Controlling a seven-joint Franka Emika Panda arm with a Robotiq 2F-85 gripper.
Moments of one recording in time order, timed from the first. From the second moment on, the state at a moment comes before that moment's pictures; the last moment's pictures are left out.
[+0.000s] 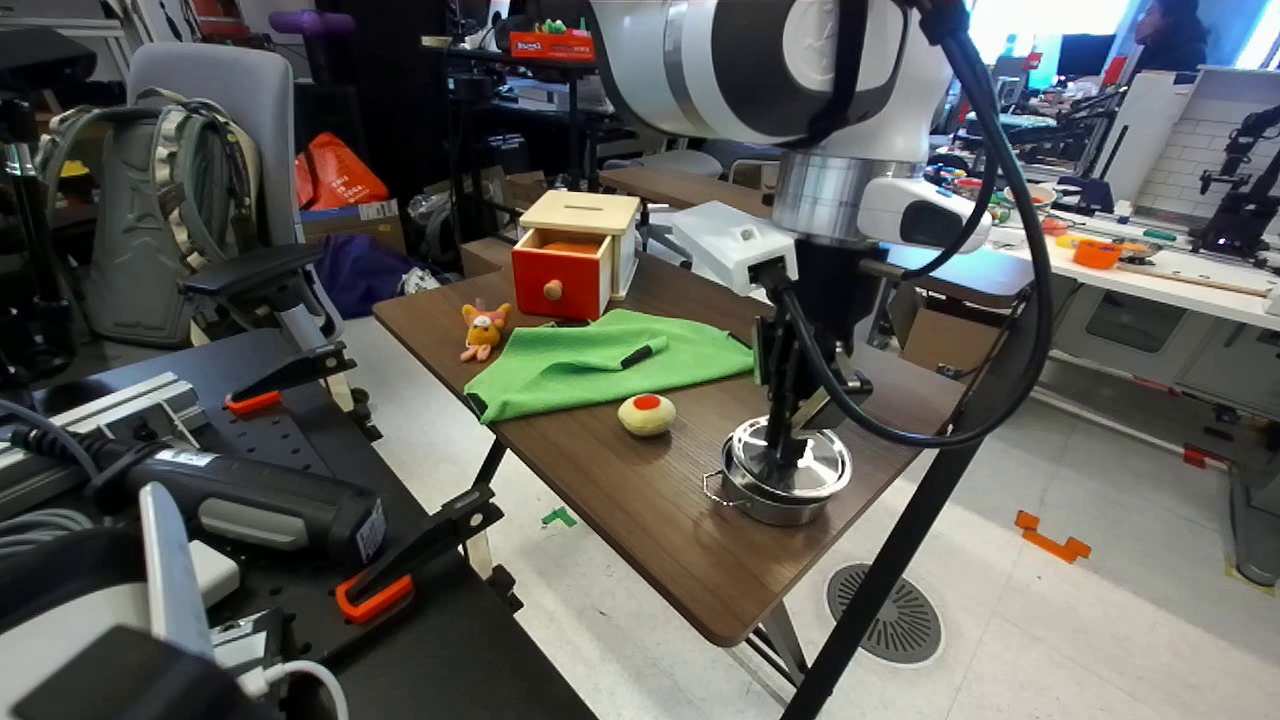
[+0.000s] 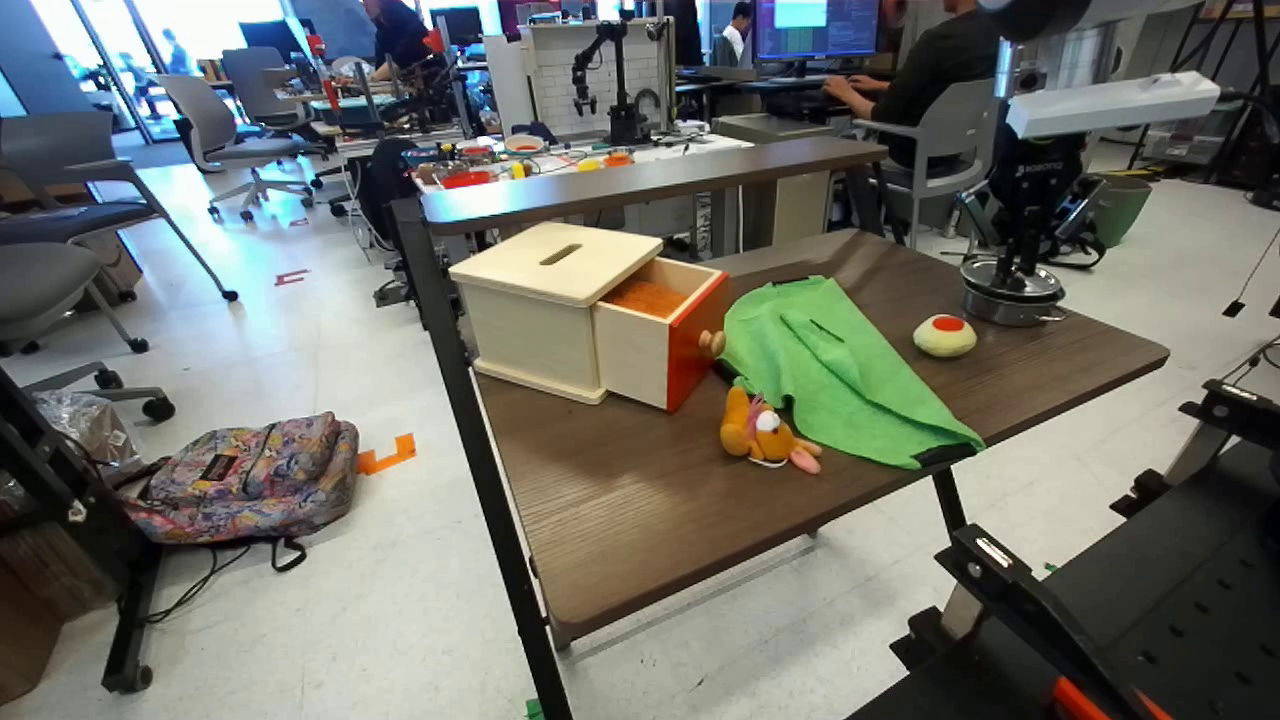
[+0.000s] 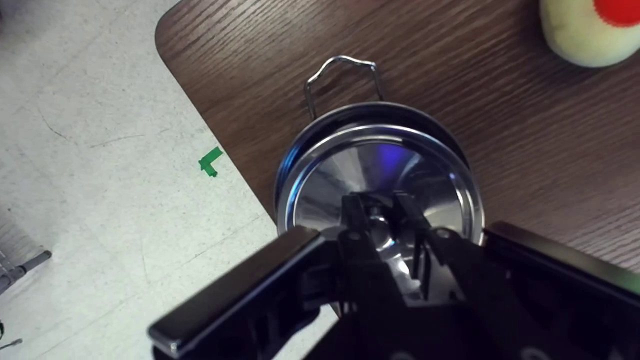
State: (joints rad) arm -0.15 0.69 -0.19 -1.83 0.01 2.44 0.24
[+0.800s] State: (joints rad) arm -0.15 0.61 -0.14 -1.75 0.05 2.39 0.20
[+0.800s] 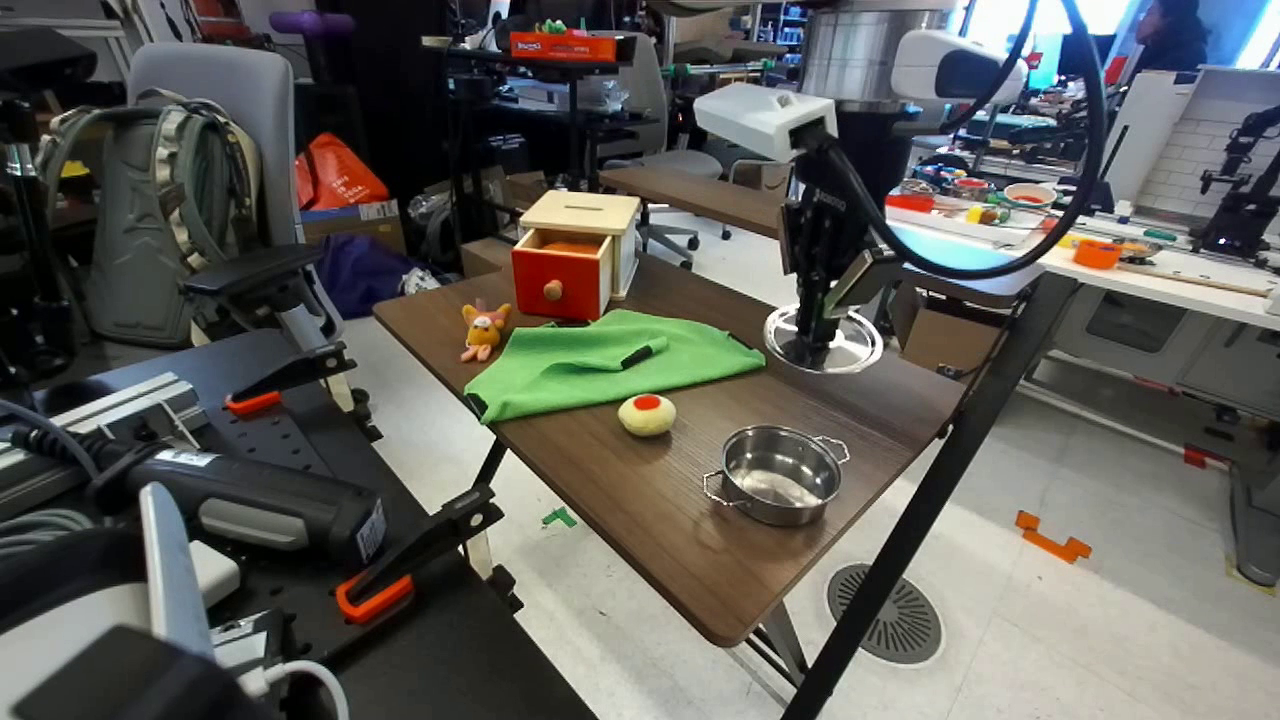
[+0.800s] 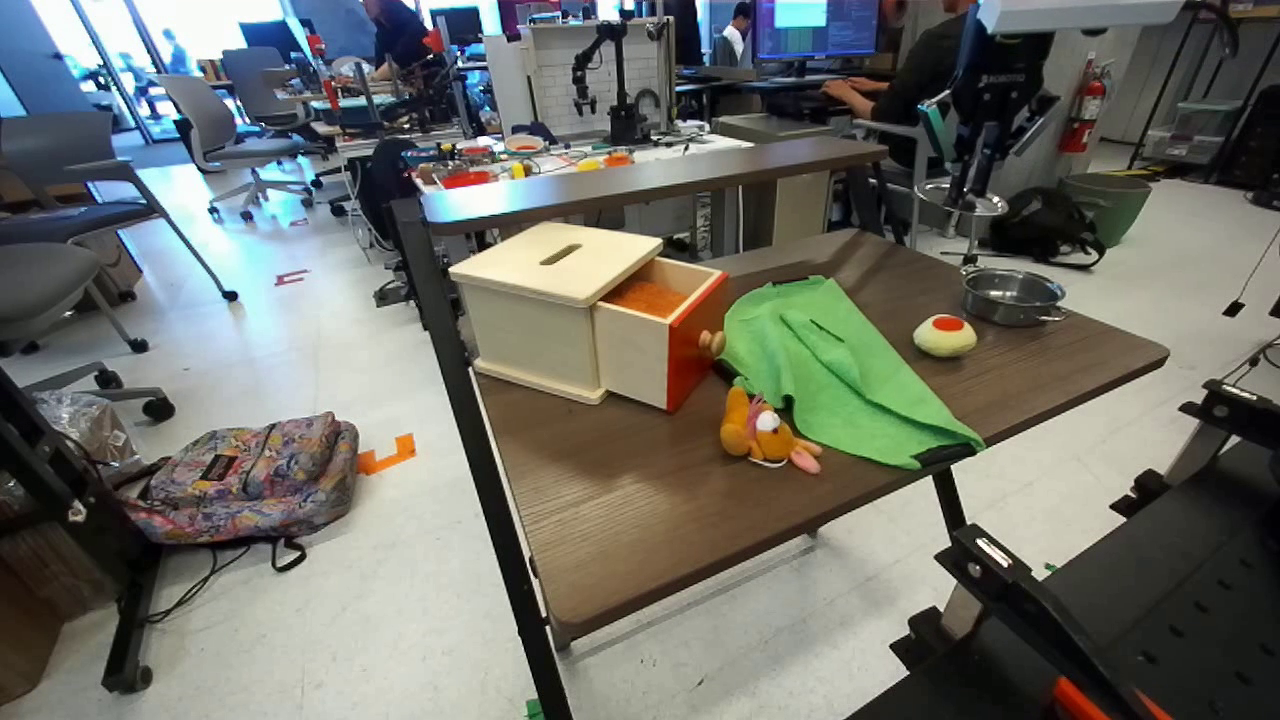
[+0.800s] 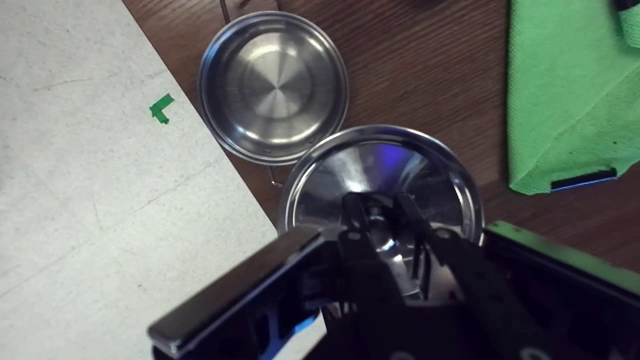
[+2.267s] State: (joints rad) arm -0.13 1.06 -0.11 -1.22 0.05 2.17 0.32
